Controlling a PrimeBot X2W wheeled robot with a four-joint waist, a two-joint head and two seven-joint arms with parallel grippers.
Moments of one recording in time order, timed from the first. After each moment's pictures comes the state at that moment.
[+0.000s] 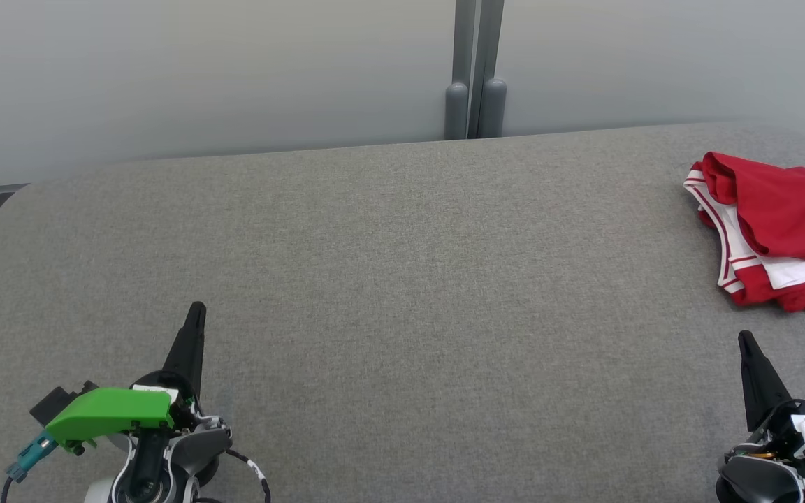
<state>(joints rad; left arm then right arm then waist) -0.17 0.05 -0.02 0.31 -1.63 -0.13 0.10 0.03 -0.05 -0.22 0.11 1.63 0.13 0.11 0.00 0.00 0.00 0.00</state>
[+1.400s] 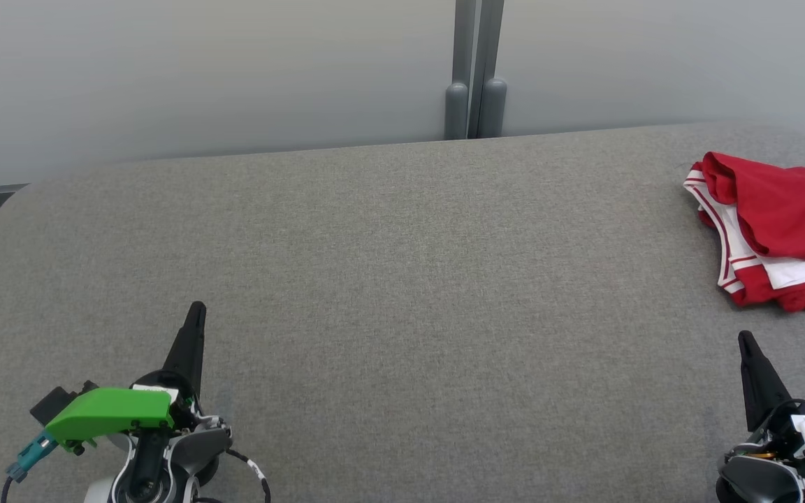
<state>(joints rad) -0.17 0.05 -0.02 0.31 -1.63 -0.13 0.10 0.03 -0.05 -0.22 0.11 1.63 0.13 0.11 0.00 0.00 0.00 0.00</state>
